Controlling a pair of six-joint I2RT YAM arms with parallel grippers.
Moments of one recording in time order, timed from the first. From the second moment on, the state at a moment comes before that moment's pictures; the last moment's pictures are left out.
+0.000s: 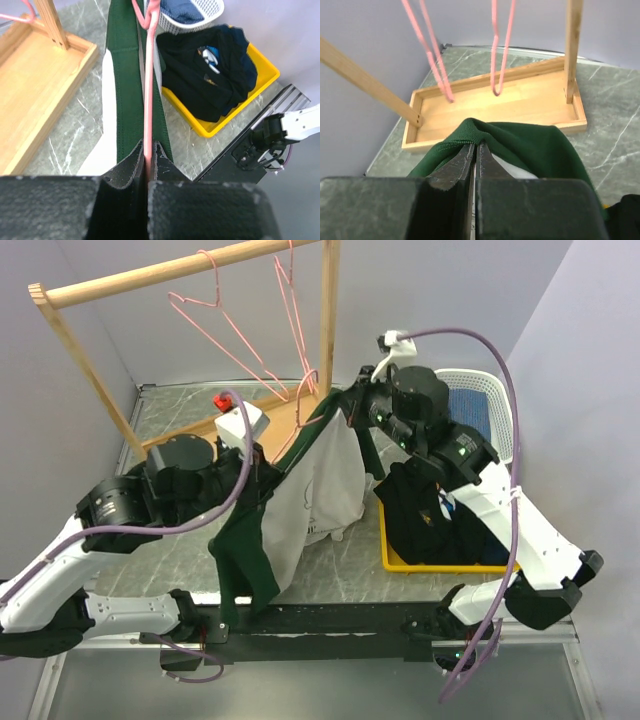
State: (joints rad) left arm -1.08 1.06 1.61 -0.88 -0.27 -0.30; right arm 0.75 1.33 1.68 -0.52 0.24 0.39
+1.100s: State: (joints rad) left arm -1.08 0.70 1.48 -1.17 -0.37 -0.64; right arm 0.74 1.20 1.40 -0.41 0.06 0.35
